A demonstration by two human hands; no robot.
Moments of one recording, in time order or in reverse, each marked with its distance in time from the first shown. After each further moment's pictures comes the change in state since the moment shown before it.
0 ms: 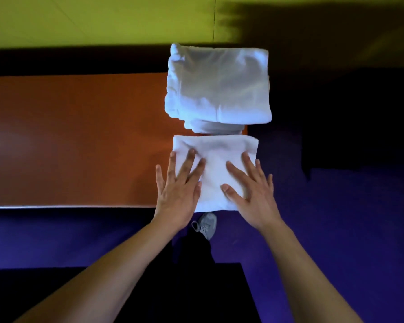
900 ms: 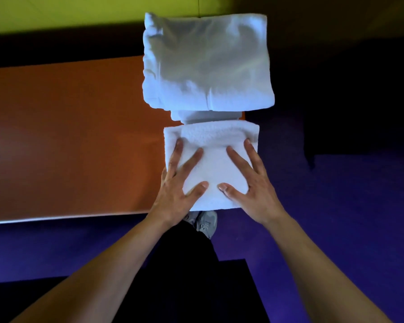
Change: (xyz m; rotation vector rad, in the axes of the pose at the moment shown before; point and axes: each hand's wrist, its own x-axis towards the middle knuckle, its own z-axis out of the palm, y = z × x) left_hand 0.035 -0.007 0.033 -0.734 0.037 0.091; right_hand 0.020 0.022 0.009 0.291 -0.007 0.016
